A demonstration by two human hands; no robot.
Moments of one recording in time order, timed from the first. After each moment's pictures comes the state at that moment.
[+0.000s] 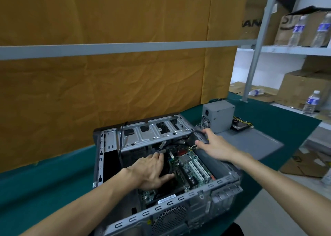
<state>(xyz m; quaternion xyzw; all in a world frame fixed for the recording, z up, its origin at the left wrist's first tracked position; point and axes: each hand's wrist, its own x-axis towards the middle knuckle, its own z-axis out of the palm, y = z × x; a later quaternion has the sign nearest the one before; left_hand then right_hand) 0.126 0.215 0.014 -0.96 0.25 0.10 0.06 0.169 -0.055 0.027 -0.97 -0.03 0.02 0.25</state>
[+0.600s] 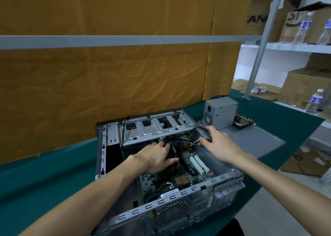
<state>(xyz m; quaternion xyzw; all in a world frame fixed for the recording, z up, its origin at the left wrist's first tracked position) 0.160 0.210 0.004 -0.97 0.25 0.06 0.01 0.154 -0.047 0.022 -0.97 -0.01 -0.06 0.22</state>
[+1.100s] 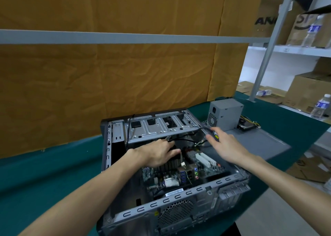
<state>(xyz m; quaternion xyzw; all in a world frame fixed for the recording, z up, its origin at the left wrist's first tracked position) 0.162 0.221 0.018 -0.95 0.26 0.09 -0.13 0.155 -0.053 0.022 -0.96 -0.03 -0.06 0.26</state>
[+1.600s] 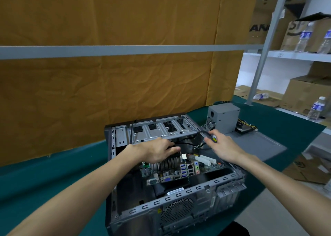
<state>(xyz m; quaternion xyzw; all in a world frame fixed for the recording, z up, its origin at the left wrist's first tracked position) 0.154 0.225 0.051 -0.95 0.26 0.12 -0.14 0.158 -0.058 0.025 -0.96 -0.03 -0.05 0.29</state>
